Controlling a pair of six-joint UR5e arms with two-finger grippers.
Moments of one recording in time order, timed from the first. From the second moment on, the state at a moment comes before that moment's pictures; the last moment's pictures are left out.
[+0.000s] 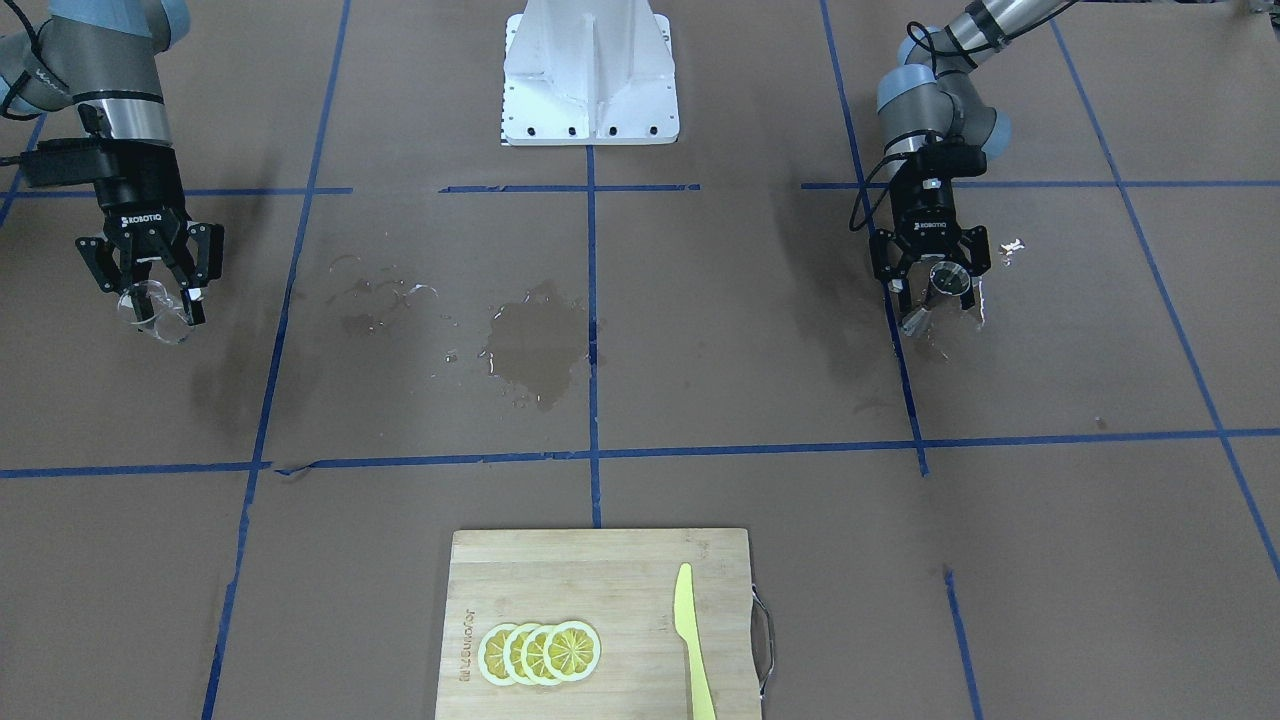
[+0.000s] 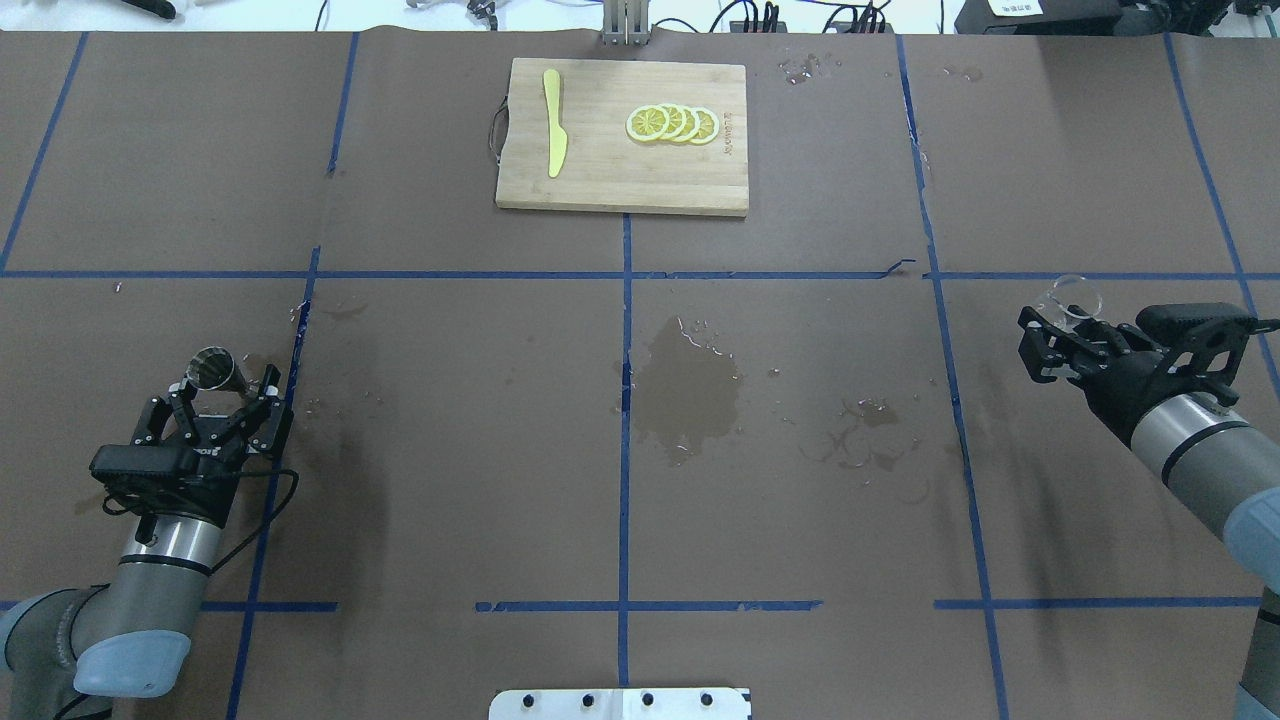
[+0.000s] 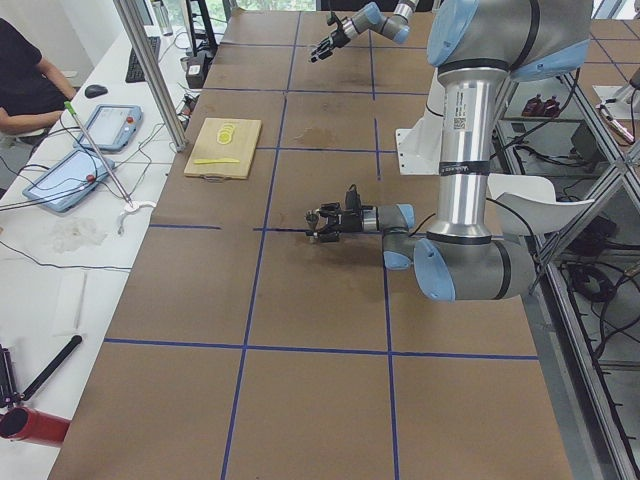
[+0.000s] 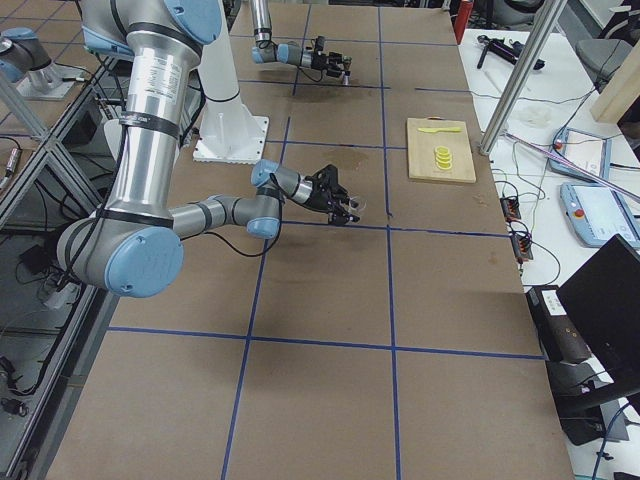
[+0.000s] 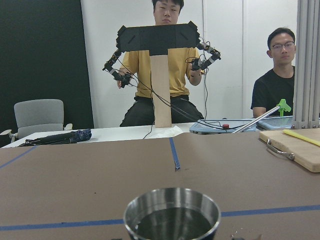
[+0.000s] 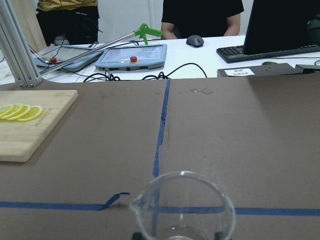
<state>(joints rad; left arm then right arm) -0.15 -1.57 -1.48 -2.83 -0.31 -1.12 0.44 -1.82 1.89 -0.50 0.99 1.16</state>
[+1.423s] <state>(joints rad) -0.15 -1.35 -1.76 -2.83 -0.72 -1.09 0.36 -1.82 1.86 -0.51 0.86 1.16</state>
